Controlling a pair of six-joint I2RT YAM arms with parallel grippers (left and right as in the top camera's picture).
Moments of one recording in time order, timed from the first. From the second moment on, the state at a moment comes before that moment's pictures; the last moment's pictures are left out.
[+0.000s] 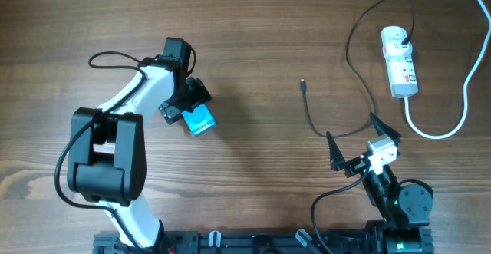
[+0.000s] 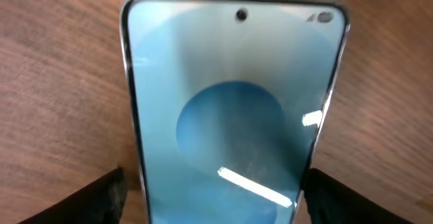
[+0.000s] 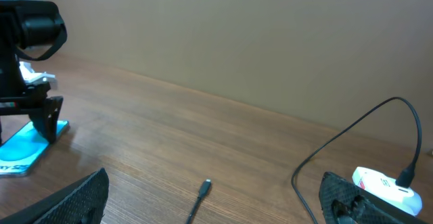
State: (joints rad) left arm -0.17 1.92 1.20 -0.76 0.05 -0.72; right arm 0.03 0.02 0.01 0.02 -0.35 -0.13
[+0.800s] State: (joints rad) left arm -0.17 1.92 1.20 -0.70 0.00 -0.68; right arm 0.03 0.02 0.01 0.02 -0.35 -0.13
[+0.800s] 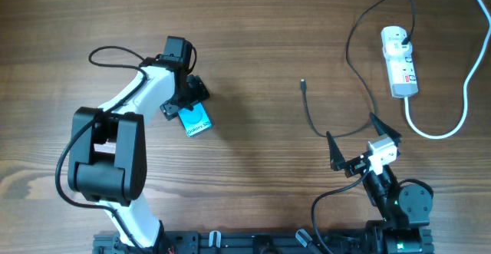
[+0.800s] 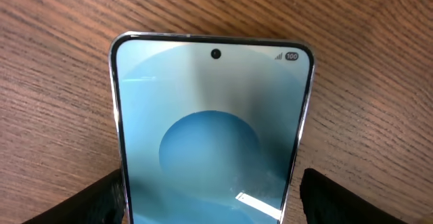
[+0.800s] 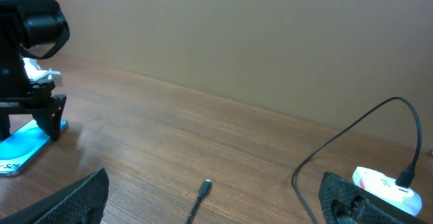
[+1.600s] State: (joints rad) left arm -0.18 1.93 1.20 -0.71 -0.02 -0.65; right arm 0.03 0.02 0.01 0.02 -0.35 -0.13
